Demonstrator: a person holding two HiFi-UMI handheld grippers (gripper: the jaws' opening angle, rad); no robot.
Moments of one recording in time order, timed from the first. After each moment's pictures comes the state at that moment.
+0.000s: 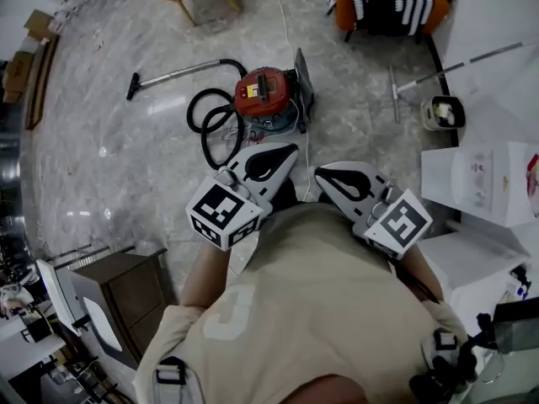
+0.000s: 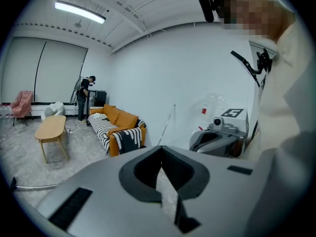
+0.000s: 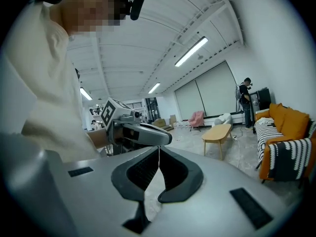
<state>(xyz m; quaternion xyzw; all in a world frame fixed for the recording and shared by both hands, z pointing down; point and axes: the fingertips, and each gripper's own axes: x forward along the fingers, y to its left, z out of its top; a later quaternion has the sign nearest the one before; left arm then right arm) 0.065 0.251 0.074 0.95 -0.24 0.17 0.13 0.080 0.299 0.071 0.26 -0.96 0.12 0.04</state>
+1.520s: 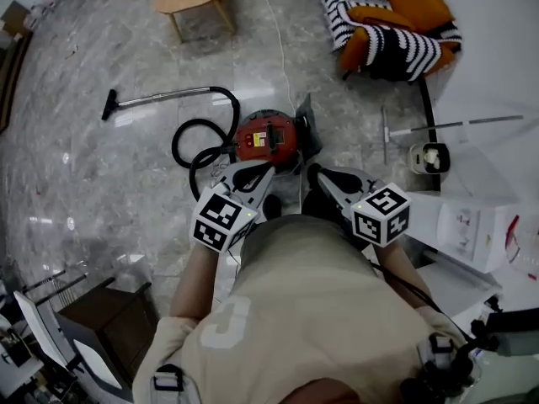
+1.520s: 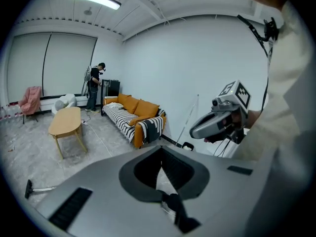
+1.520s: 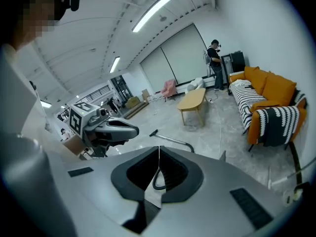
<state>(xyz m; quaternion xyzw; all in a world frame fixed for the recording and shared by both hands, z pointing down) -0.093 0.024 0.151 0.92 -0.27 0.24 0.16 -0.007 0.053 0.160 0.35 -0.86 0.33 0.17</state>
